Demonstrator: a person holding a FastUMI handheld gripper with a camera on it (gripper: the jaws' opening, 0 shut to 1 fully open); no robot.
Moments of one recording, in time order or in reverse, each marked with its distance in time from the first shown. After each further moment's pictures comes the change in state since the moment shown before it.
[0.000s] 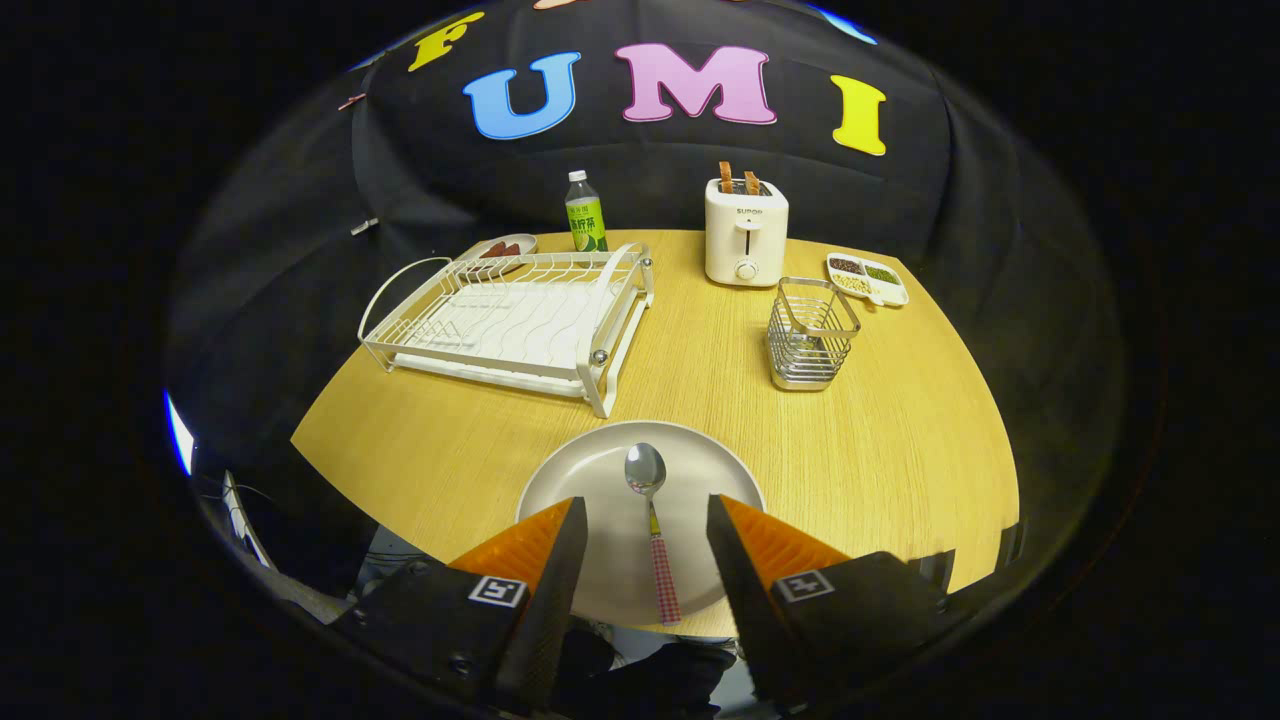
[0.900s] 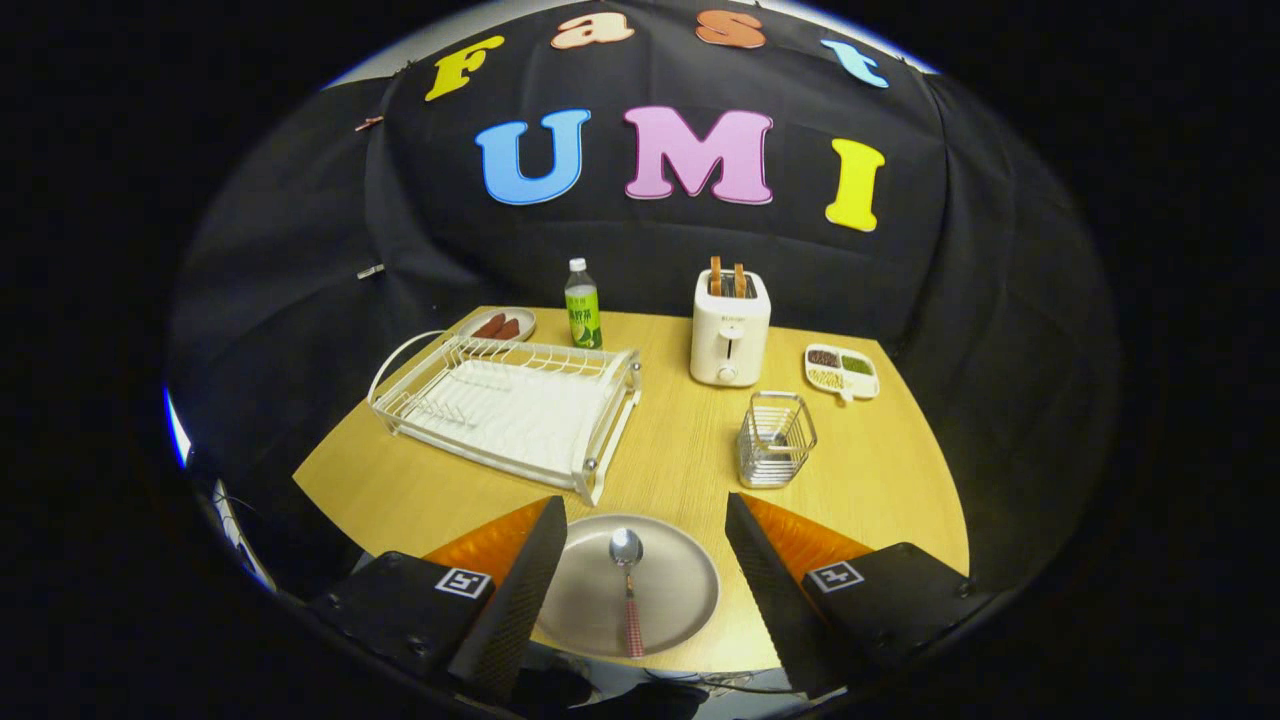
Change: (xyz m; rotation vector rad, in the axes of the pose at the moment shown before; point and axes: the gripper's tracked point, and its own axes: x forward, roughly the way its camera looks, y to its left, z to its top) arm -0.052 -0.014 0.114 -0.058 -0.236 -0.042
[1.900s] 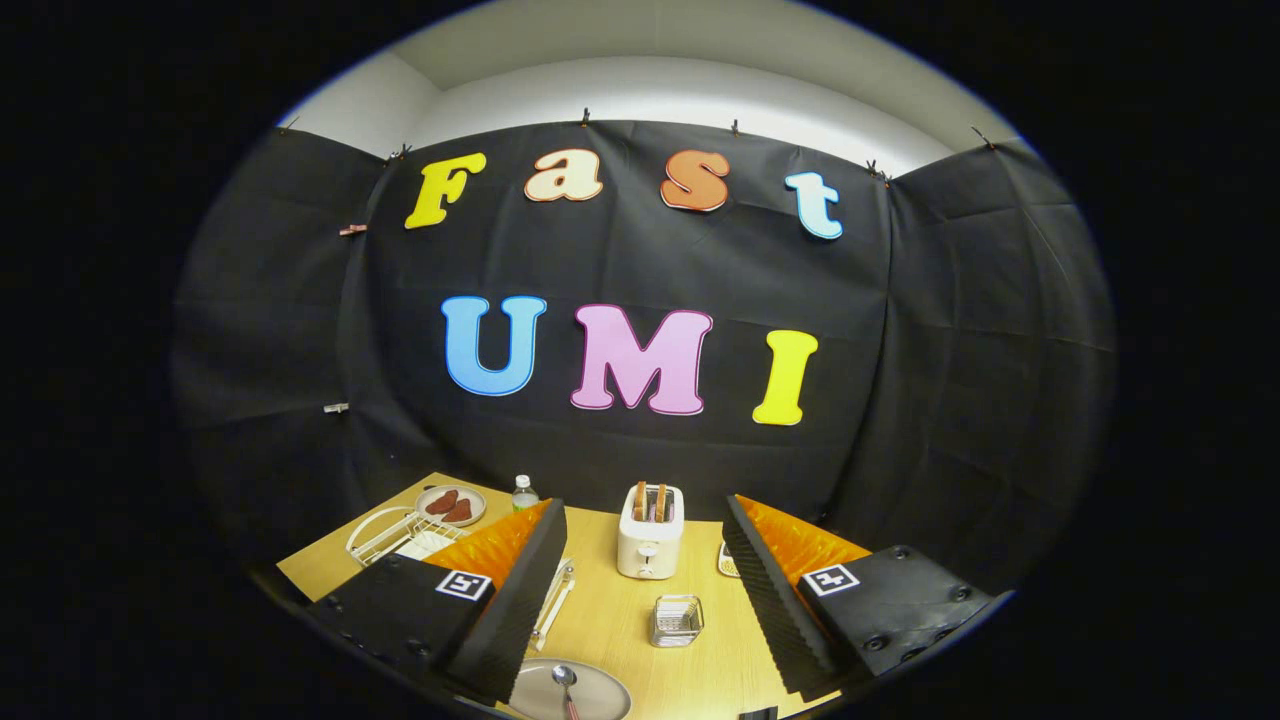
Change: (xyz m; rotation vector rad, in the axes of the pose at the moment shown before) arm -0.103 -0.056 0.214 -0.030 -0.455 -0.143
